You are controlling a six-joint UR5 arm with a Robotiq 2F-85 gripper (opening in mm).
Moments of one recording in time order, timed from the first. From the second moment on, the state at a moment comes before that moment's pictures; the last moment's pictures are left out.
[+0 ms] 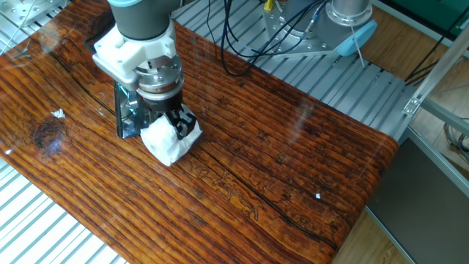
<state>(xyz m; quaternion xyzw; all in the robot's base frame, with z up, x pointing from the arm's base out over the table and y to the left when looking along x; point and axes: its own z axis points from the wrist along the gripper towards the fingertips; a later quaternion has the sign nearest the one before) 0.551 -0.006 0.078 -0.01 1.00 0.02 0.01</state>
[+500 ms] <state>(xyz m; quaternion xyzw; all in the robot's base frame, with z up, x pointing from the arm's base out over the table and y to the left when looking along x) 0.556 0.010 0.067 -0.06 1.00 0.05 0.01</state>
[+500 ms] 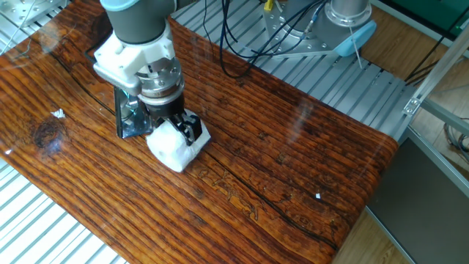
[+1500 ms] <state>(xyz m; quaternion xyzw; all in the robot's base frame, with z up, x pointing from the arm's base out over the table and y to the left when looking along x) 0.566 -0.010 0.088 -0.08 1.00 0.02 0.01</state>
